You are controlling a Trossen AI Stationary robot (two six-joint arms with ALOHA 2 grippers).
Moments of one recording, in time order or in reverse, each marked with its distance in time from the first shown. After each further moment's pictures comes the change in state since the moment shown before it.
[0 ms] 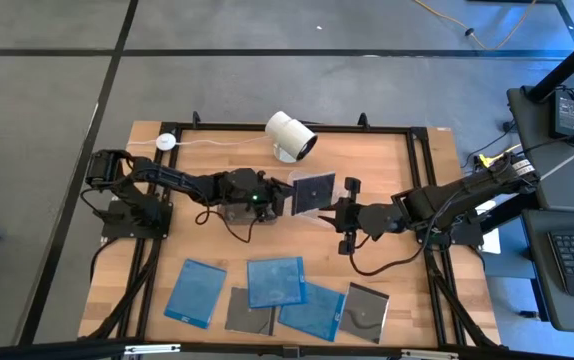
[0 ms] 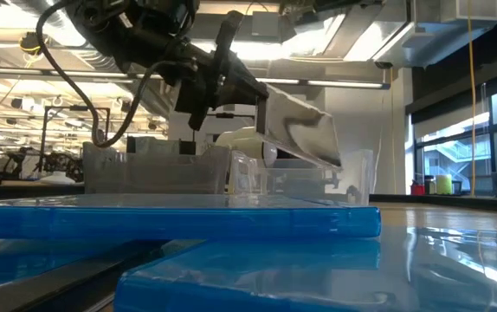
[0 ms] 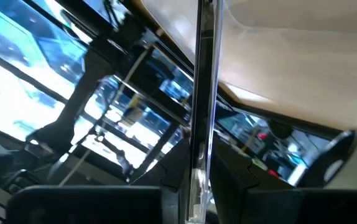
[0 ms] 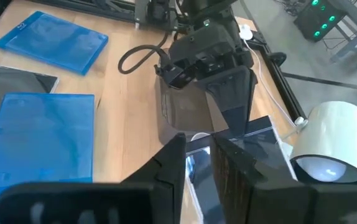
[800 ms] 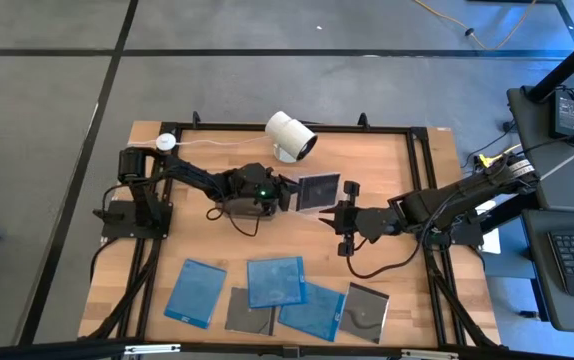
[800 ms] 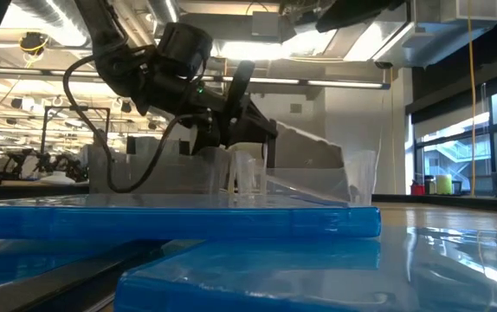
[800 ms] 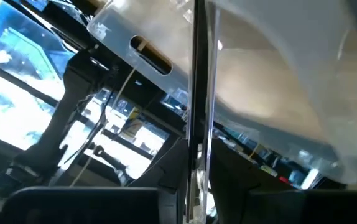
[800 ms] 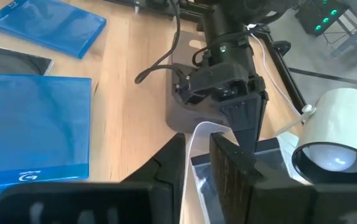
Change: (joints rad) left arm 0.106 0.233 0.000 0.236 0.131 0.073; right arm 0.000 0.001 -0.082 0.053 0.002 0.000
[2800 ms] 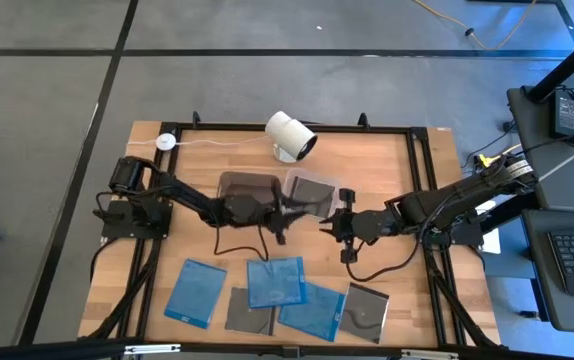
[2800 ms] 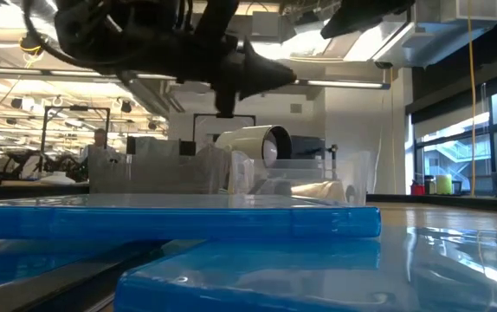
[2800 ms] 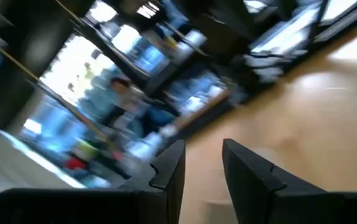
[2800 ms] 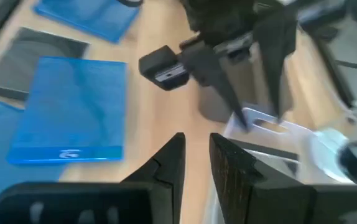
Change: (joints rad) left arm -0.298 -0.027 0.000 0.218 -0.295 -1.819; right arm 0.000 0.026 -0.002 -0.024 -0.146 0.023
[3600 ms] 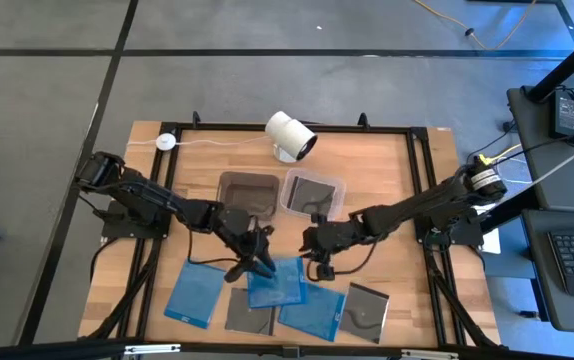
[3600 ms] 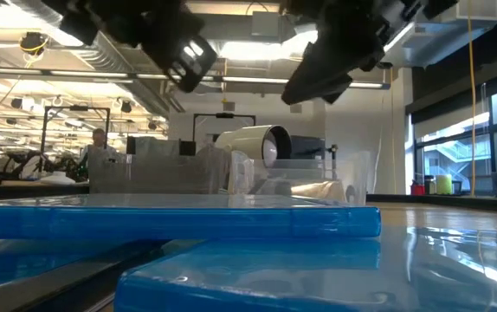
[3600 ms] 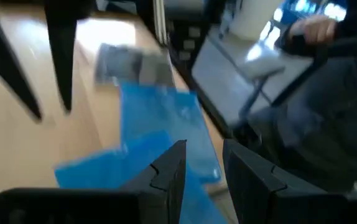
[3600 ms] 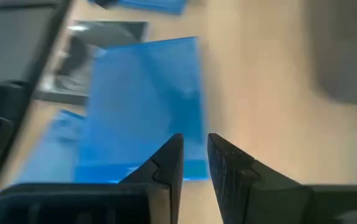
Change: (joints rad) left arm -0.136 -0.268 -0.001 -0.649 0.702 -0.875; right arm -0.053 0.316 0.000 0.271 -0.356 0.222
